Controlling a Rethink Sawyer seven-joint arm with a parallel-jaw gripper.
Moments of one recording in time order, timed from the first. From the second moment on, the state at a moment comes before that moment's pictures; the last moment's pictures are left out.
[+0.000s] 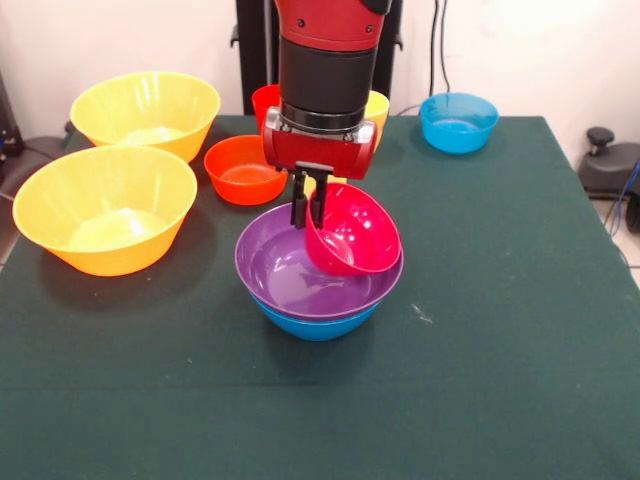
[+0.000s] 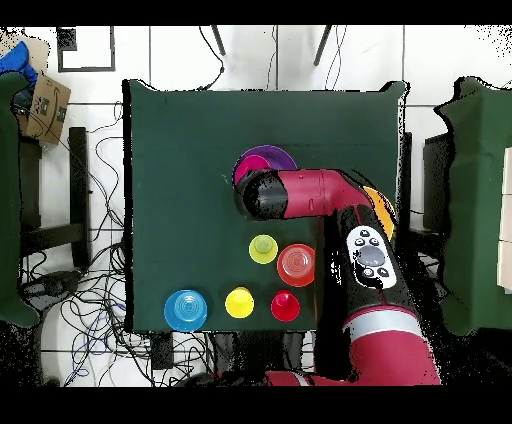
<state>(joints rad) -0.37 -0.62 0.18 1.57 -0.38 0.50 1.99</state>
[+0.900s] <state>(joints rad) -0.38 -0.61 0.18 1.57 -0.38 0.45 1.99</state>
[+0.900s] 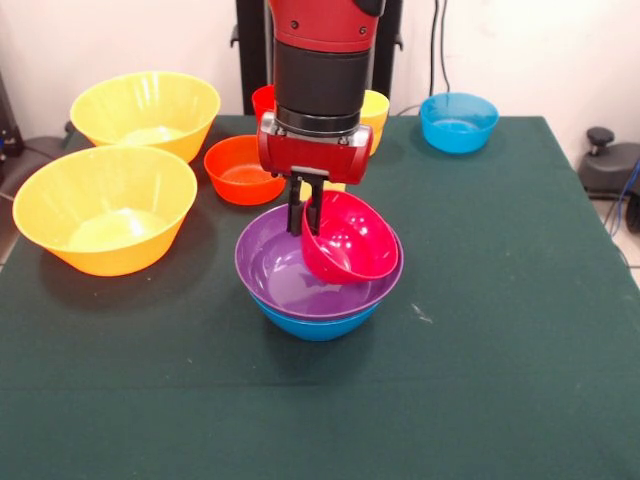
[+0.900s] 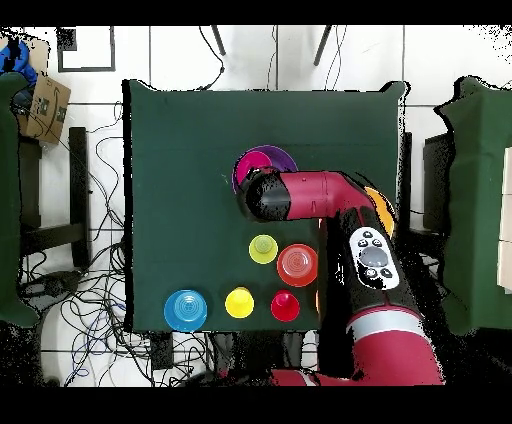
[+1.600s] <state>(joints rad) -0.38 -0.61 0.18 1.57 -0.38 0.43 1.99</state>
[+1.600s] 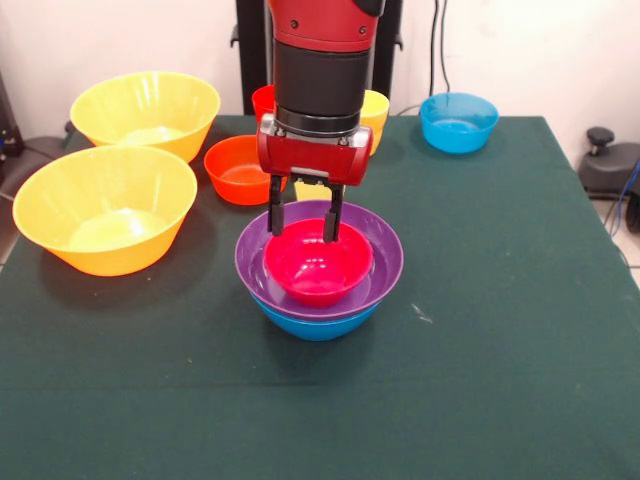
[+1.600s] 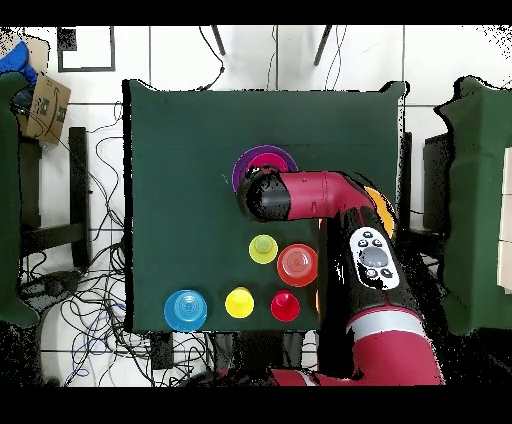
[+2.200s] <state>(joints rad) -0.38 -0.61 0.16 1.57 -0.38 0.43 1.99</state>
